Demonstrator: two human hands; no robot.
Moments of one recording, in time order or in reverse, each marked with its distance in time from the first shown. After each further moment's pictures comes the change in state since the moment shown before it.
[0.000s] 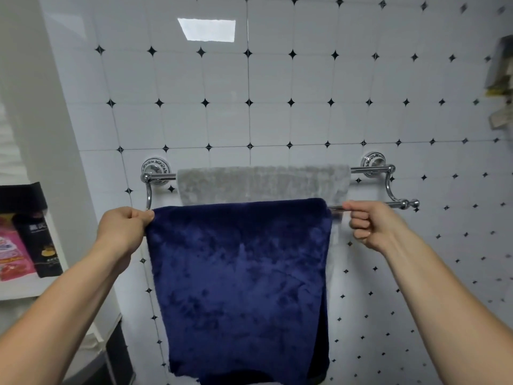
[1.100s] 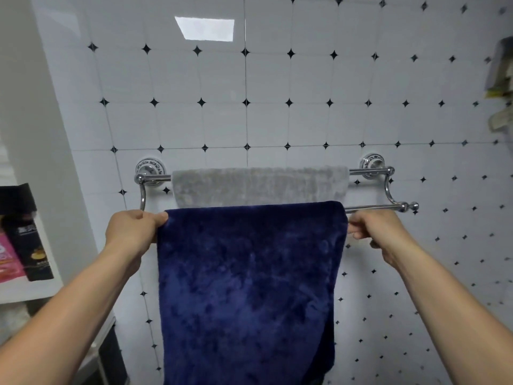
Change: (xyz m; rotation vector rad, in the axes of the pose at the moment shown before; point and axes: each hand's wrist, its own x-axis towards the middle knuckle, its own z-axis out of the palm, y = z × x) left_hand -0.011 0.007 0.021 -0.015 -0.020 -0.052; right_hand -0.021 0.003 -0.002 -0.539 0.272 -0.265
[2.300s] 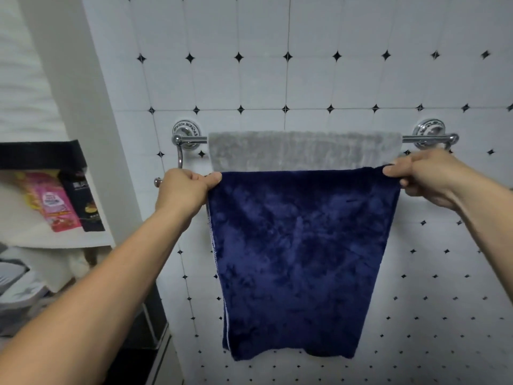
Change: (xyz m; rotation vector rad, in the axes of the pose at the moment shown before) left_hand -0.011 0.003 0.013 0.129 -0.018 0.093; right_hand 0.029 -0.036 0.001 -0.054 -0.221 -0.059
